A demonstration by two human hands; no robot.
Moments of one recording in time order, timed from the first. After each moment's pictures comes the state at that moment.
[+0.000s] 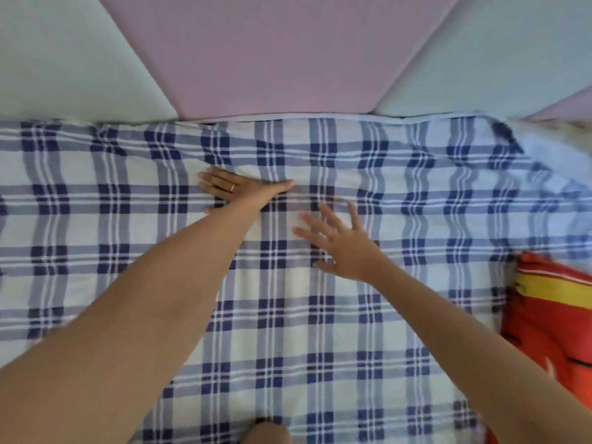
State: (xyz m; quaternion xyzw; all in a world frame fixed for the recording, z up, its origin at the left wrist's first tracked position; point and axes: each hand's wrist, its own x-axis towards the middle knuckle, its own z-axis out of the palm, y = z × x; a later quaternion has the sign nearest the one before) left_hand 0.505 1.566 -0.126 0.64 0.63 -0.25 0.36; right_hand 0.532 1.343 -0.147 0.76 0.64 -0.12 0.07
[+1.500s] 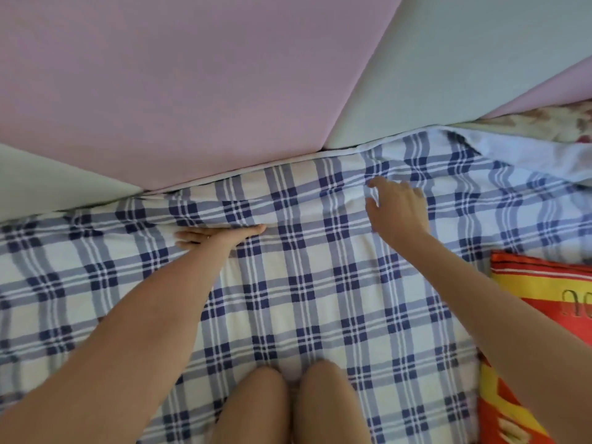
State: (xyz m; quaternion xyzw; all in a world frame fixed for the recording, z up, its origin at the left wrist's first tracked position) left_hand 0.520 1.609 -0.198 0.60 0.60 -0.40 0.34; right_hand 0.658 1.340 -0.026 0.96 0.18 -0.19 -0.02
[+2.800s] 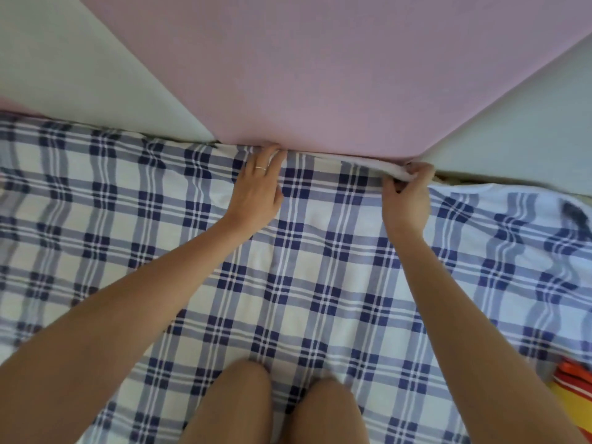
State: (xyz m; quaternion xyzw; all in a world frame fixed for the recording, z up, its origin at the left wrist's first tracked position) left_hand 0.503 1.614 -0.114 0.96 0.24 0.01 0.12; right_hand 0.666 1.437 -0.088 0.90 0.03 -0.20 -0.39
